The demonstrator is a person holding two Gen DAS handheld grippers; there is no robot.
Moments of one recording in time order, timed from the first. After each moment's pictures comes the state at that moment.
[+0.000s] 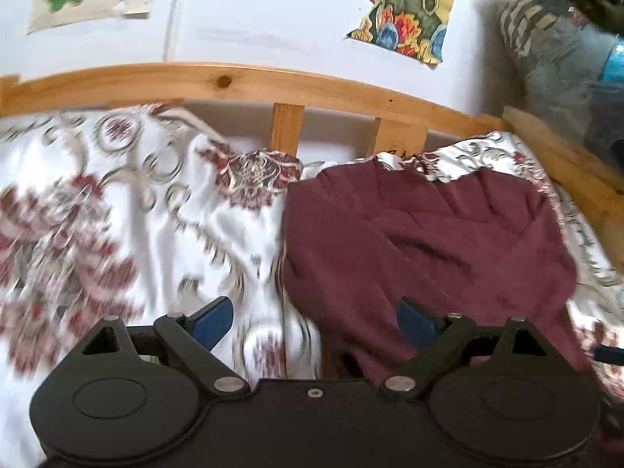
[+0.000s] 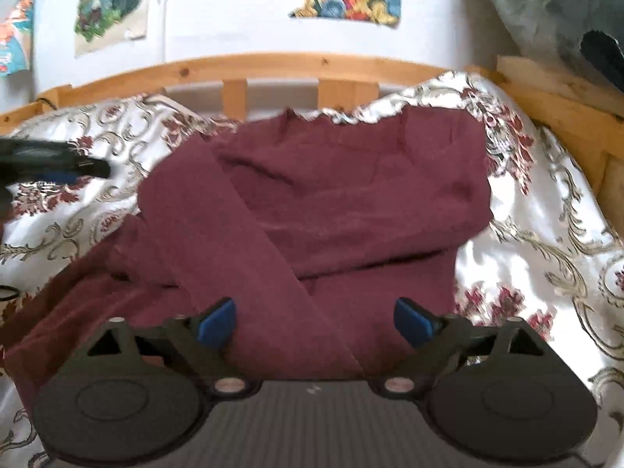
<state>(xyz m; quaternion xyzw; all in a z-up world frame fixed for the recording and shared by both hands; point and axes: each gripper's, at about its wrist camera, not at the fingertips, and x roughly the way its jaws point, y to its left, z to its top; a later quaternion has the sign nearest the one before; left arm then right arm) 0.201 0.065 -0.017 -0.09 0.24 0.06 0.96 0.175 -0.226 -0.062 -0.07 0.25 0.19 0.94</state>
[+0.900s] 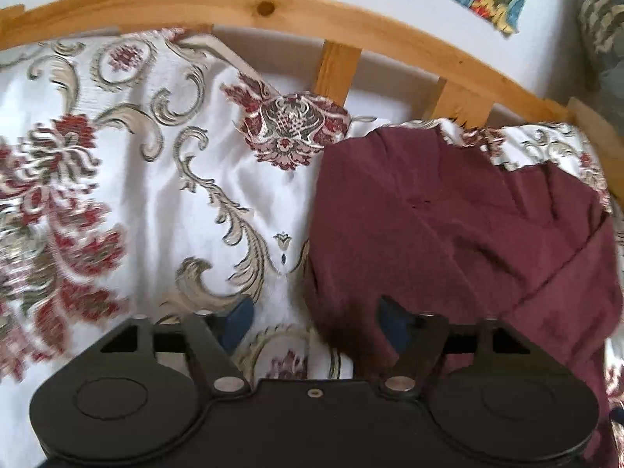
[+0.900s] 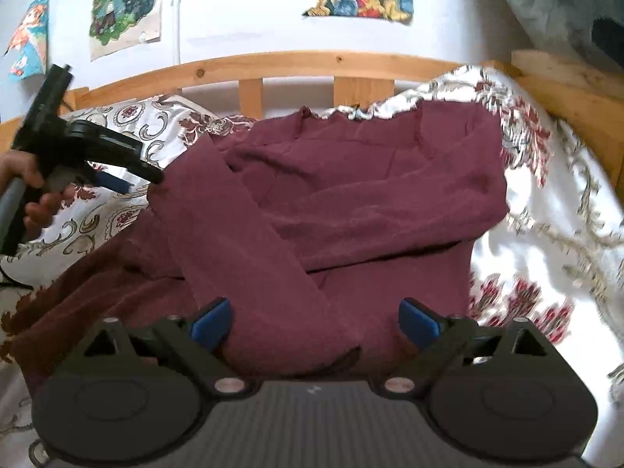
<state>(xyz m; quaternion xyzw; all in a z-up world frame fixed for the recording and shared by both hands) 0.248 0.094 -0.028 -0.16 0.32 0.10 0.93 0.174 -0.233 -0.067 -0.07 0.25 0.22 0.94</state>
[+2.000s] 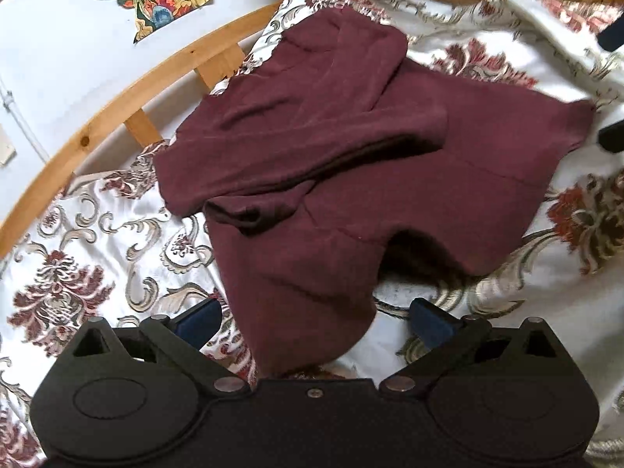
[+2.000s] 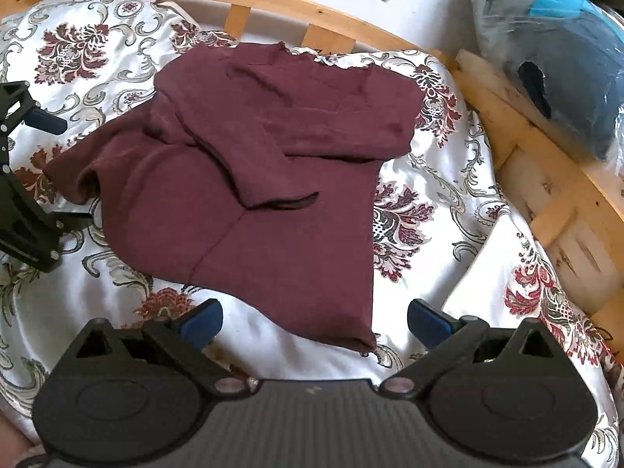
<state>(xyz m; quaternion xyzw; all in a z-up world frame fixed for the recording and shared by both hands) 0.060 -0.073 -0.071 0.26 0.33 -0.04 0.91 0.019 -0.214 -0.038 -0.21 0.34 0.07 0.91</state>
